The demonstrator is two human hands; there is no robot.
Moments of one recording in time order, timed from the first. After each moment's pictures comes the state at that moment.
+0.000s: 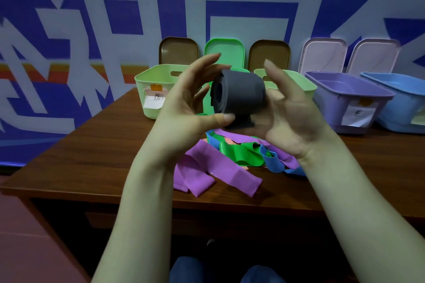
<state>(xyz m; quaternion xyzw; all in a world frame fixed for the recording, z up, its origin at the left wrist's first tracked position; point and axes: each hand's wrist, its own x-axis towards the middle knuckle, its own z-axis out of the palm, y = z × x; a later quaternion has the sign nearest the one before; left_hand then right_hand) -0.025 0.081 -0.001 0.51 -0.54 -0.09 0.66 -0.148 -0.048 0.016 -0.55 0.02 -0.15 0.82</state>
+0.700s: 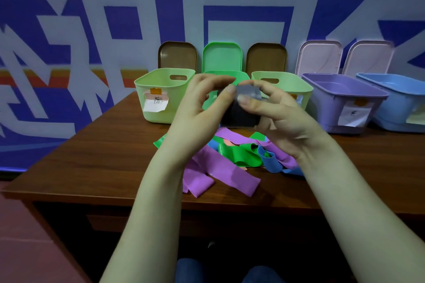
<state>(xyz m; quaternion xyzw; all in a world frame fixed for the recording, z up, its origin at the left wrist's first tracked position) -0.047 0.070 0.007 0.59 -0.50 -0.04 0.63 -0.148 -0.050 0.009 -0.61 0.05 -0.26 0.74</state>
